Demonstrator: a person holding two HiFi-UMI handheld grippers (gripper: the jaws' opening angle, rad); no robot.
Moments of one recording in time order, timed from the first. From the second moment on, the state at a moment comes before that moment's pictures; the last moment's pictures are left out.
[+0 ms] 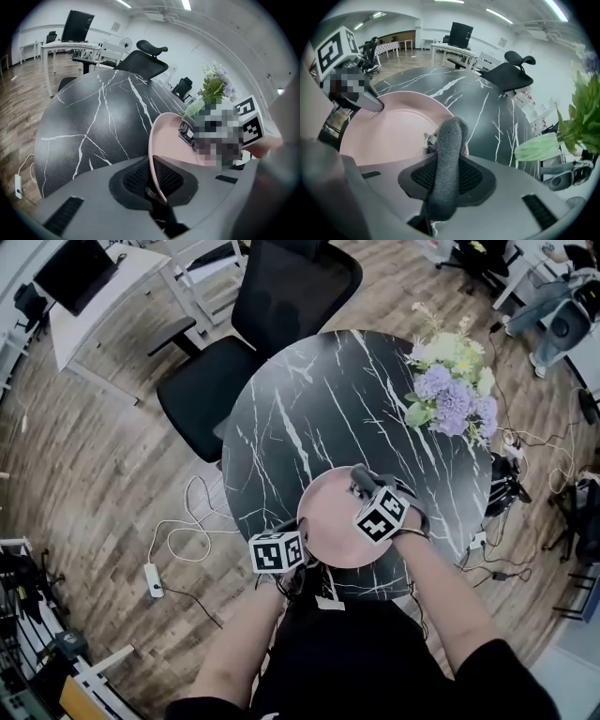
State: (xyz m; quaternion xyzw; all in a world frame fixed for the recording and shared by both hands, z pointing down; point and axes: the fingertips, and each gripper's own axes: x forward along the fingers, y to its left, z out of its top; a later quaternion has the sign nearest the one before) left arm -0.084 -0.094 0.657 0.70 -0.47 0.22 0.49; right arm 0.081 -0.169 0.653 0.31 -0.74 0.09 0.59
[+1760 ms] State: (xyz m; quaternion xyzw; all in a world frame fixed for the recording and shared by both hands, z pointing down) left arm -0.085 -0.097 0.659 0.68 -0.50 0.20 0.50; right arm -0.043 -0.084 0.651 0.24 -0.83 0.25 0.43
